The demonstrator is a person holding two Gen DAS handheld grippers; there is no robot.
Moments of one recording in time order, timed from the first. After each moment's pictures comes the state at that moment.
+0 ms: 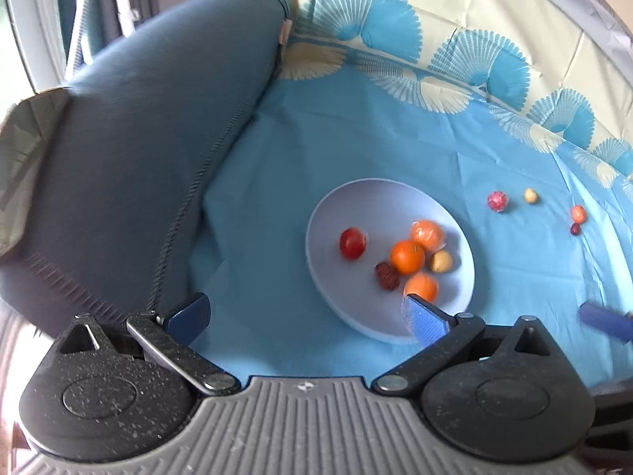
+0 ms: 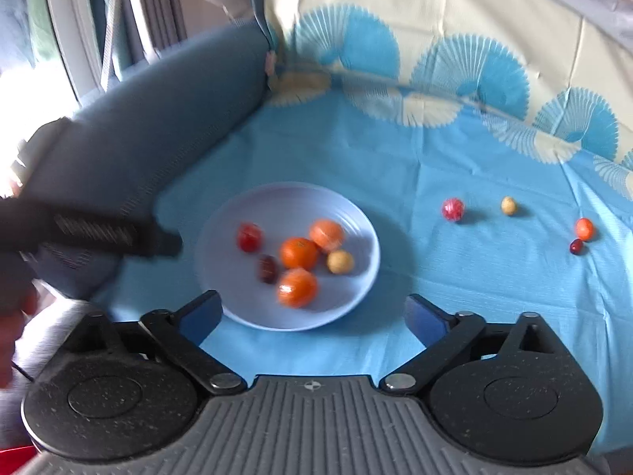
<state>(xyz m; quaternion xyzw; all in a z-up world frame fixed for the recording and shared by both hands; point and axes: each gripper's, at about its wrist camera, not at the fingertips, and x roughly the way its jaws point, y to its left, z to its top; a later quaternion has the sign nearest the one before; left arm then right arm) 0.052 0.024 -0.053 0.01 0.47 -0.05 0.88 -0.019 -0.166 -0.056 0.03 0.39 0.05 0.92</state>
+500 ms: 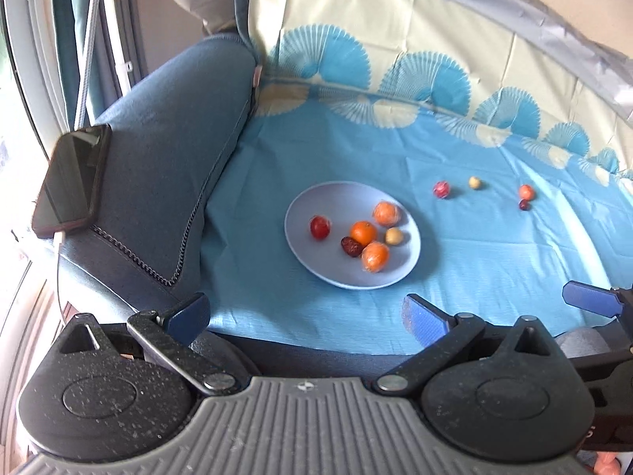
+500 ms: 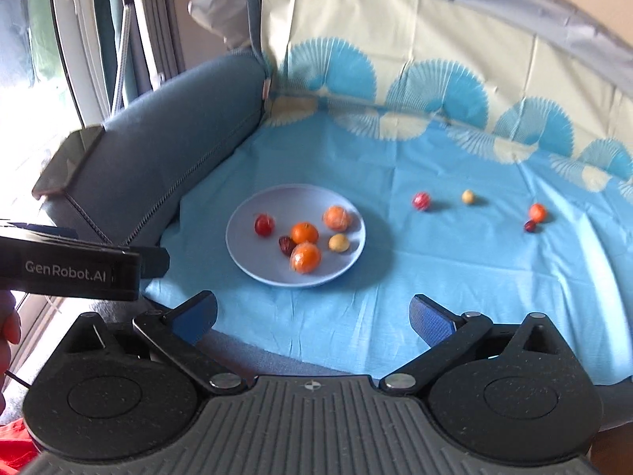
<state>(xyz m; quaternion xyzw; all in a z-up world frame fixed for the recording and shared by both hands) -0.058 0.030 -0.001 0.04 0.41 -0.10 0.90 -0.118 -0.146 -0.021 0.03 0.36 0.00 0.93</state>
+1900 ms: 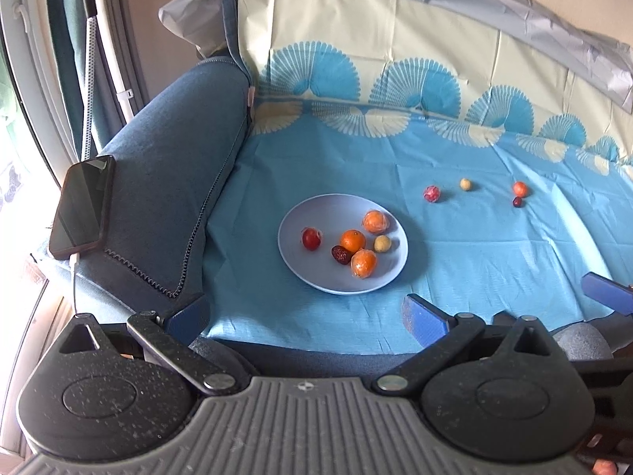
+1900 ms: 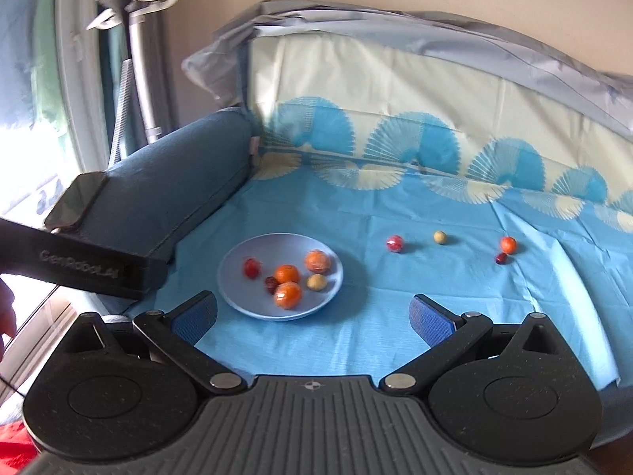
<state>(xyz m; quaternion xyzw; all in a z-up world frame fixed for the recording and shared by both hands) -0.074 -0.002 0.019 0.08 0.40 -0.09 0.91 -0.164 -0.170 -0.006 0.04 0.29 -0.02 0.96</state>
